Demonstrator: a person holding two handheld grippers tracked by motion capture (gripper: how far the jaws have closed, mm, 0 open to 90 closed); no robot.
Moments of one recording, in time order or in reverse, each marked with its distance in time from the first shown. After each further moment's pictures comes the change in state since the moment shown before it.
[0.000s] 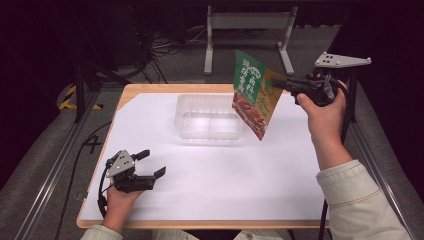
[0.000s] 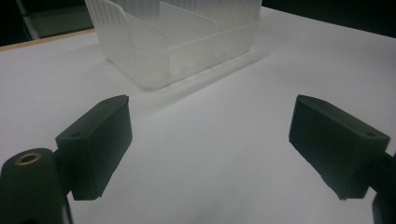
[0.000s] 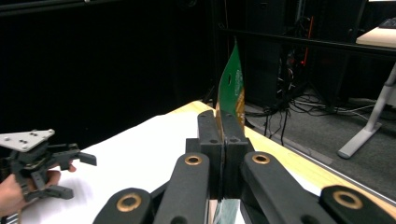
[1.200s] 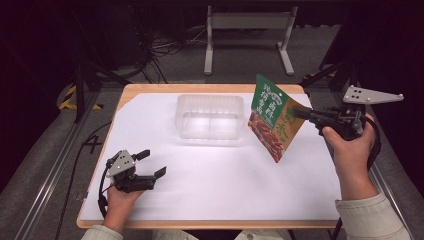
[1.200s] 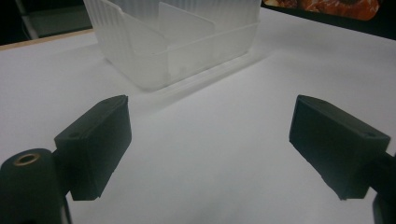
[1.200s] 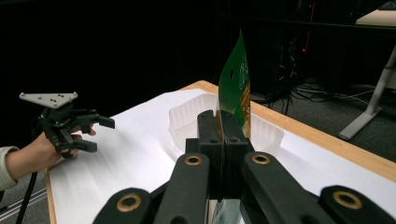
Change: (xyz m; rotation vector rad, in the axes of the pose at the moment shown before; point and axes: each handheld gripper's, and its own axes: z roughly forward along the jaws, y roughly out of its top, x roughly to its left) left arm -0.001 0.000 0.001 0.003 -0.003 -0.008; right arm 0.014 -0.050 -0.066 0.020 0.009 0.018
